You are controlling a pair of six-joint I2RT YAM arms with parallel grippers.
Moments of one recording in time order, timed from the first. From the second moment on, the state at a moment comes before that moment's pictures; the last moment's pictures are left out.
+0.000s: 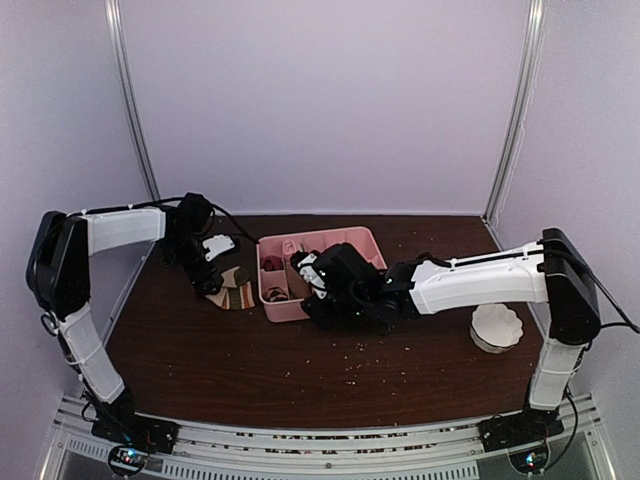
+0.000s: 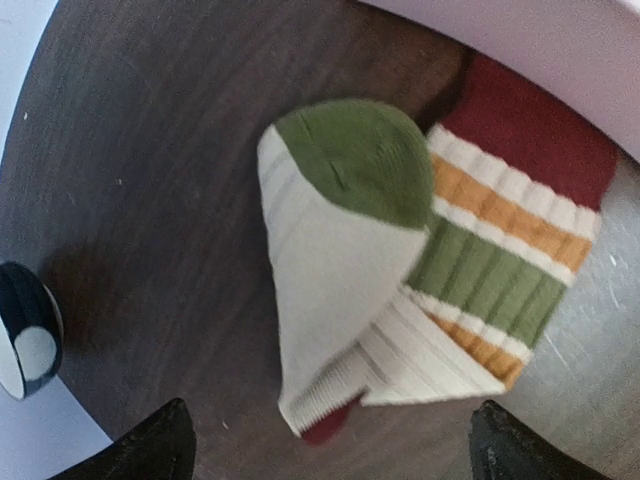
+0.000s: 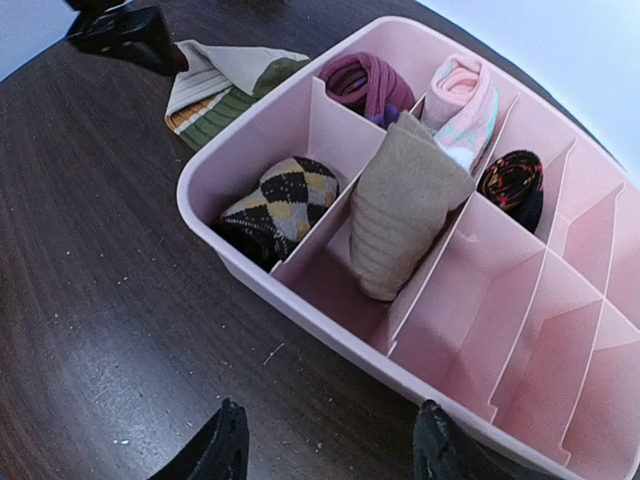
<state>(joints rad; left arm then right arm) -0.32 1.78 1.29 -0.71 -0.08 0.63 1.08 1.85 1.30 -0.18 0.30 0.12</state>
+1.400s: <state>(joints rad) -0.21 1.57 1.60 -1.20 0.26 0.61 1.01 2.21 1.61 -0.19 0.18 0.33</state>
